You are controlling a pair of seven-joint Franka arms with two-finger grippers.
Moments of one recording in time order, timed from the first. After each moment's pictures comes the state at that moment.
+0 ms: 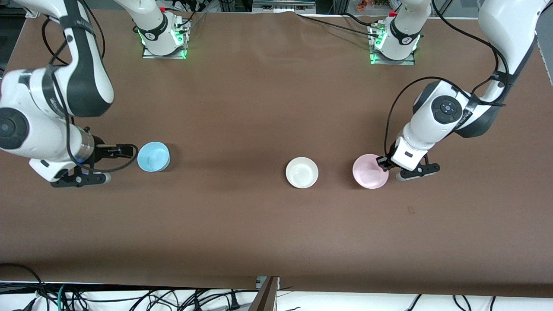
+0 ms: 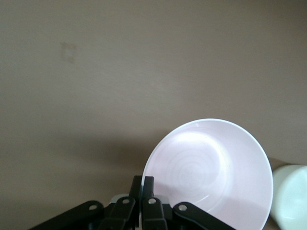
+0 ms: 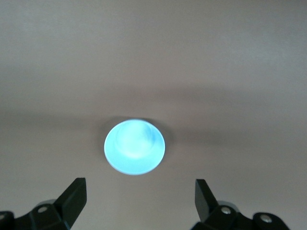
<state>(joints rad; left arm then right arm) 0.62 0.49 -0.94 -2.02 0.48 2.40 -0.88 0.11 0.43 0.00 -1.50 -0.07 1.77 0.02</state>
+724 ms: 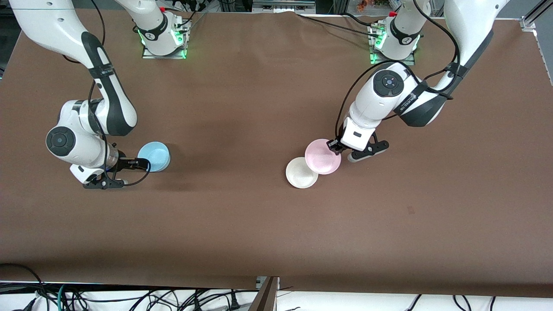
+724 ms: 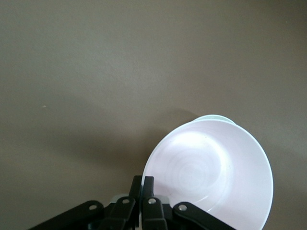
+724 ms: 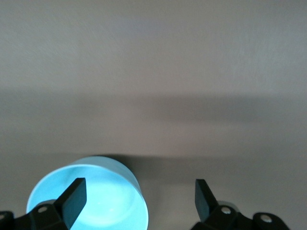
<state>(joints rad) 0.40 0.51 -0.96 -1.98 0.48 2.39 -1.23 0.01 0.48 -0.01 -1.92 -0.02 2.31 0.01</state>
